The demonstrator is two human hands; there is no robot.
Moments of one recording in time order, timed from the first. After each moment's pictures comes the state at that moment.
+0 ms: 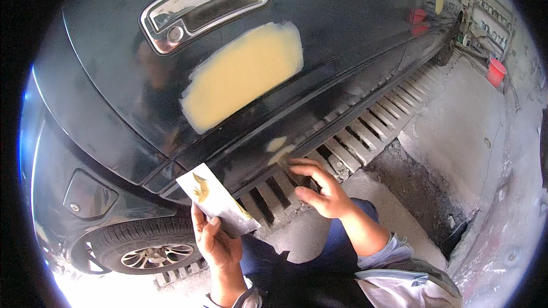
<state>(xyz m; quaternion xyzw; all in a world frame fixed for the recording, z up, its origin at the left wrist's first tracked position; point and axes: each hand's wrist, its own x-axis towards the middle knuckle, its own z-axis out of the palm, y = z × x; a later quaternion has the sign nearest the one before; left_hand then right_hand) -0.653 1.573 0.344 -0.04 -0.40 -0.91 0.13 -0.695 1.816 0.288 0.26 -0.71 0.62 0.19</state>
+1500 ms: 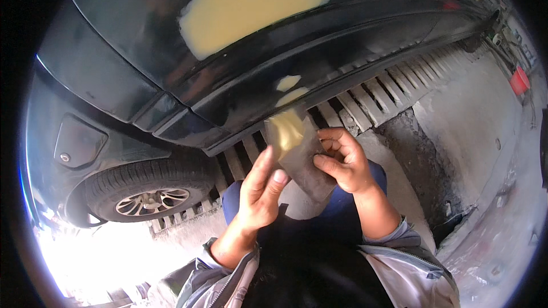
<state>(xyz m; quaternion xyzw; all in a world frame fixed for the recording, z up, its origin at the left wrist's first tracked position) -0.628 1.617 0.300 -0.23 -0.63 -0.74 0.04 -0.652 1.822 0.271 0.14 -0.51 0.85 -0.03</state>
